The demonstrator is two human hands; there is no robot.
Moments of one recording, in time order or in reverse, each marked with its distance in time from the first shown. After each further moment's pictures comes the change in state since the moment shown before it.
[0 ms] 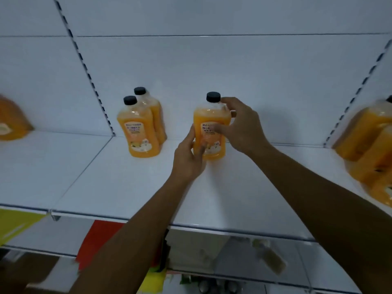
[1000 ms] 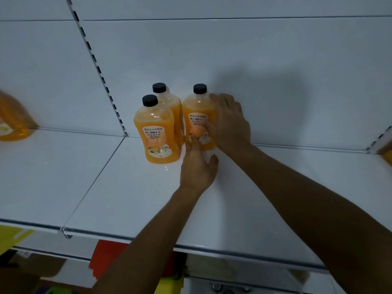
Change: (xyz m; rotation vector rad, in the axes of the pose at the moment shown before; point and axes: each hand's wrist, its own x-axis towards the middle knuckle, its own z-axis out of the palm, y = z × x) left_hand 0.021 -0.050 -0.029 0.311 0.019 -0.229; right_hand 0.053 -0.009 0.116 -0.346 0.062 -0.140
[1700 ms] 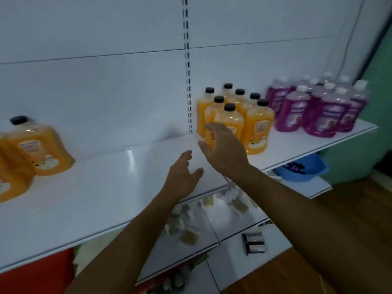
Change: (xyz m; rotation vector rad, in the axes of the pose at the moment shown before) left_hand -0.158 0.221 0.164 -0.102 -0.567 0.215; right_hand -0.221 0.161 -0.290 -0.151 0.147 0.335
